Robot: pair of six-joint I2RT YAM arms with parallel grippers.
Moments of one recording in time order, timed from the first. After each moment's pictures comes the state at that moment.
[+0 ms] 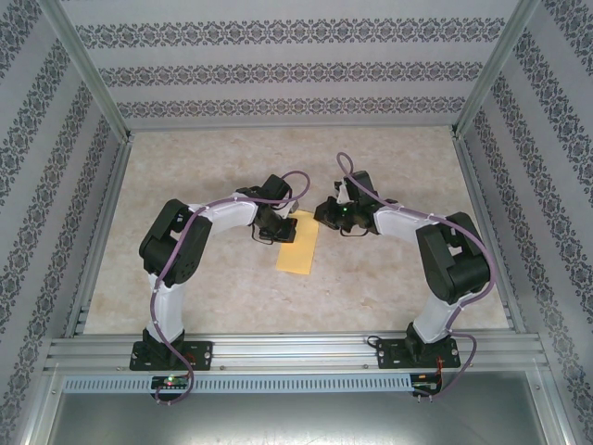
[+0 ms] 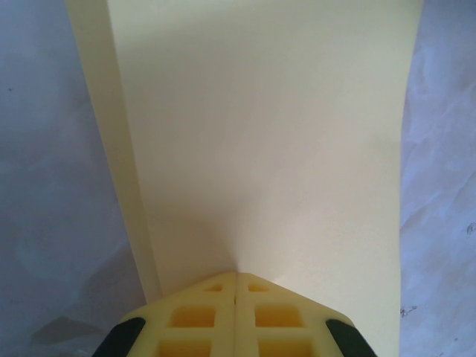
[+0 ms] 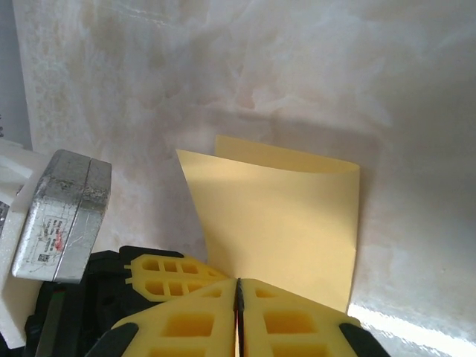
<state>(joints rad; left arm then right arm) -0.54 2.02 1.33 -0.55 0.34 -0.34 0.38 1.75 0.96 -0.07 -0.51 0.78</state>
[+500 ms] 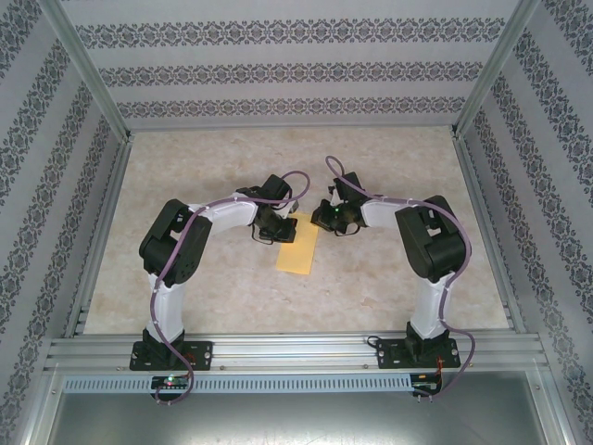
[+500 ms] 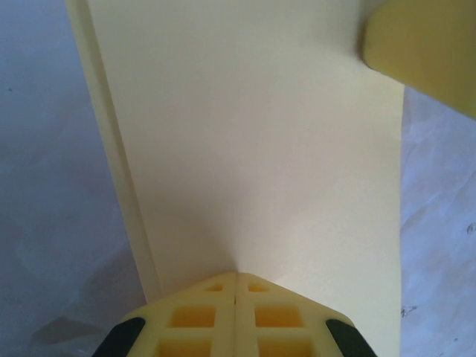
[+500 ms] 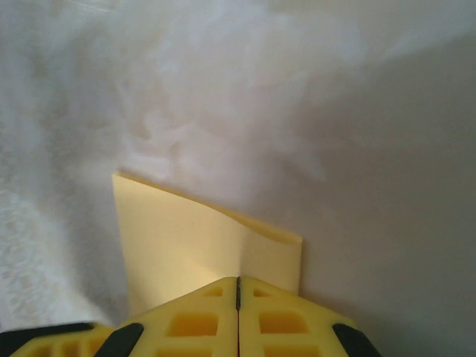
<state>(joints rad) -0.54 2.02 1.33 -0.55 0.34 -0.34 0.39 1.95 1.08 -0.13 -0.46 0.77</state>
